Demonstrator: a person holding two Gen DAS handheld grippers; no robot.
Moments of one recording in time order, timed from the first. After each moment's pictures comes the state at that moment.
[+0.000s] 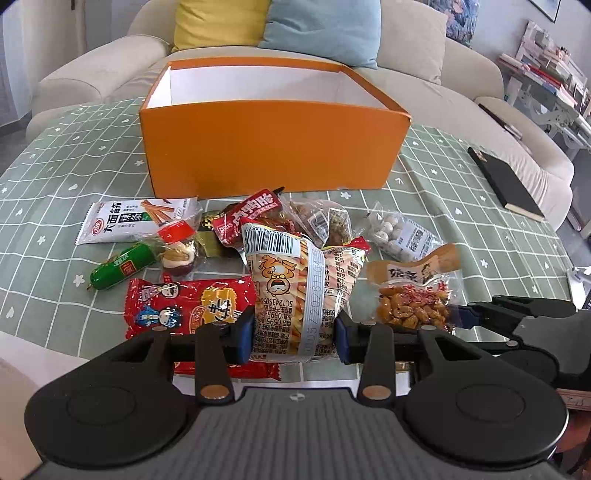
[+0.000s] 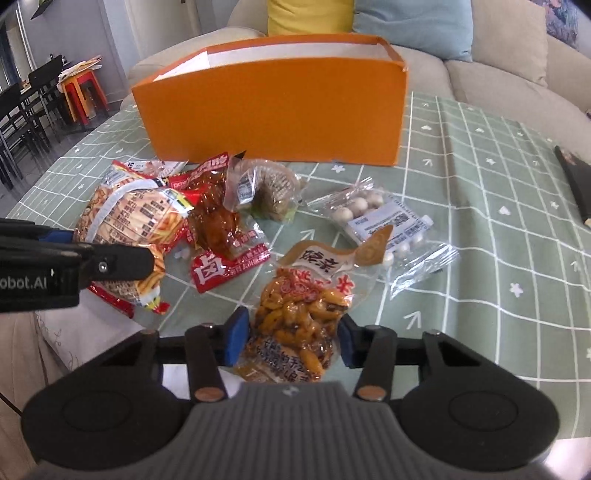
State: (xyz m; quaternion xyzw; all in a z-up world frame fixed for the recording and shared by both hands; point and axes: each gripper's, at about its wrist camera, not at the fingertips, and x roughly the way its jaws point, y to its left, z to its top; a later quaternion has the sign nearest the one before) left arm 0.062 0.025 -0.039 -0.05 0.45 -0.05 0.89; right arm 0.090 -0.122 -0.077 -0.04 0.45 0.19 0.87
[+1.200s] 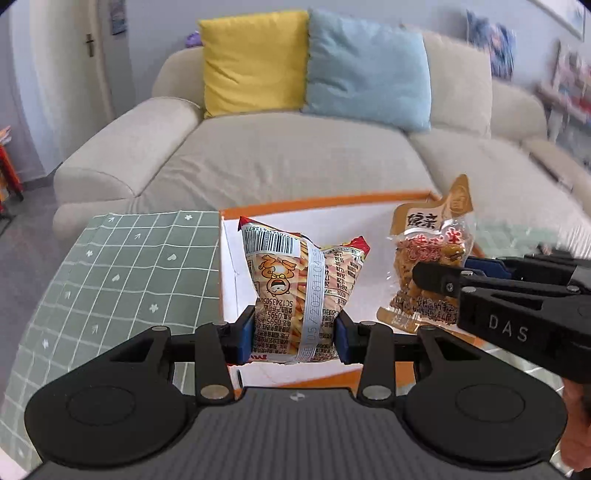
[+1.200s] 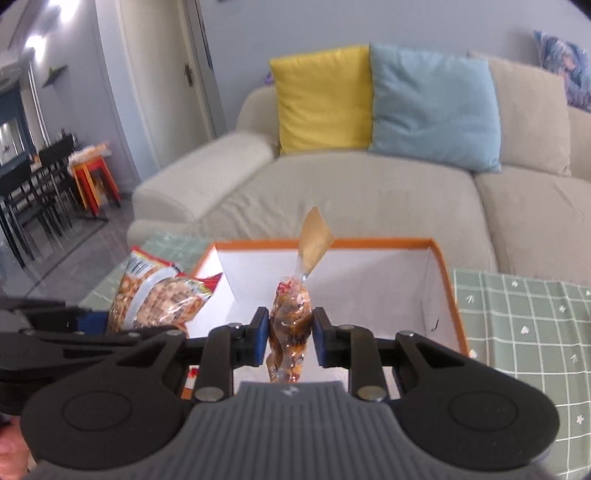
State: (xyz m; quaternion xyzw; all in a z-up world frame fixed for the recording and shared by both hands) left arm 0.241 0.088 0.039 0.01 0.41 0.01 0.91; right arm 0.283 -0.035 0.048 0.02 0.36 0.21 0.91
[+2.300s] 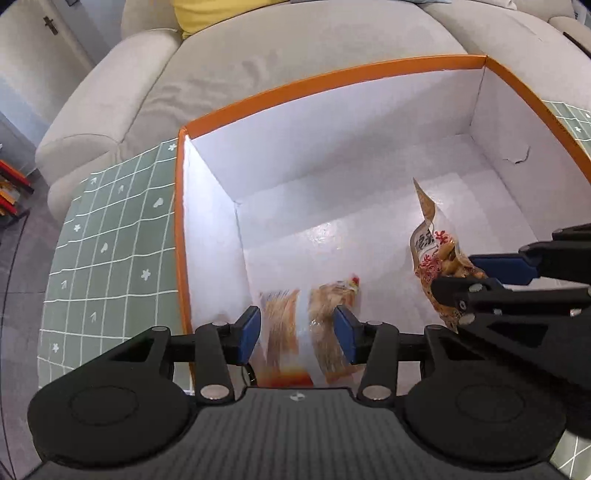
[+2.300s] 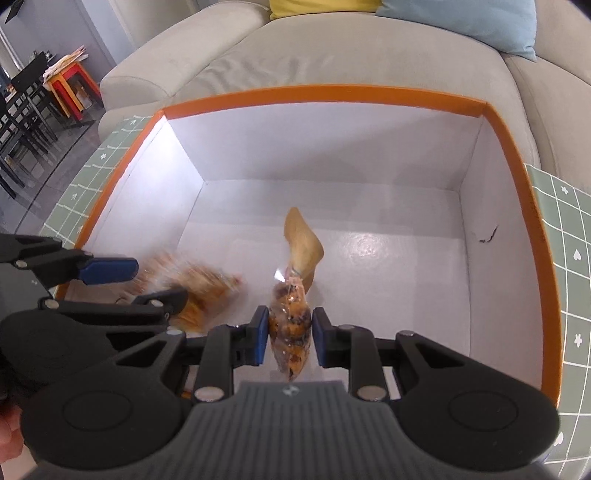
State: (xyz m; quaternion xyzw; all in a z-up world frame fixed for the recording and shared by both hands) left arm 0.305 0.083 -0.023 0.11 0.55 0.05 0.83; right arm 0.351 -0.003 -0.040 -0.02 0.54 0.21 0.81
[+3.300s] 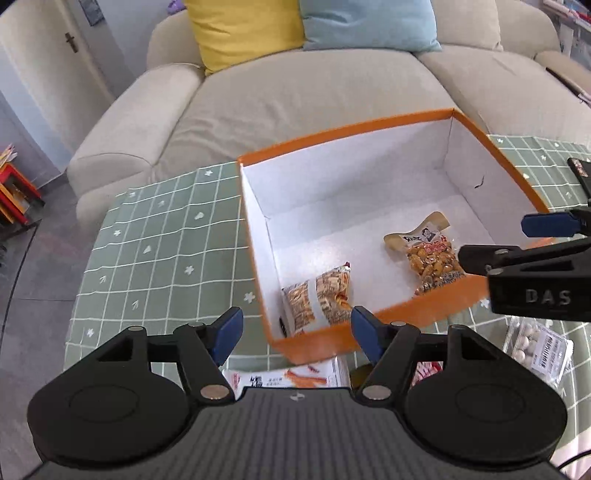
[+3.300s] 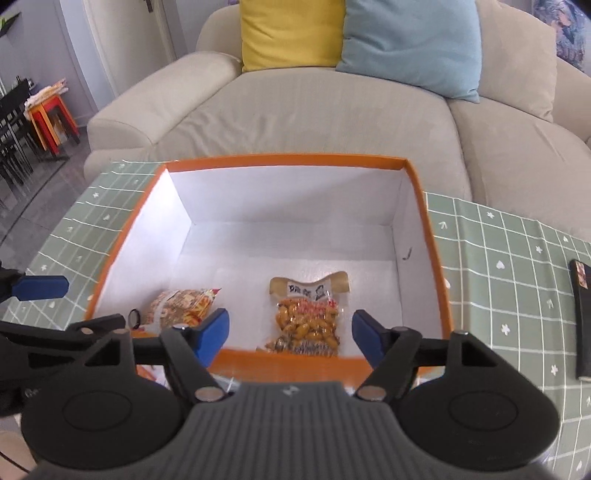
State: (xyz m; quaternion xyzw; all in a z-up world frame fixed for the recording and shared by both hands) left arm 0.226 0.091 0.042 0.09 0.49 0.04 0.87; right arm 0.300 -0.024 0.024 -0.02 0.47 0.15 0.87
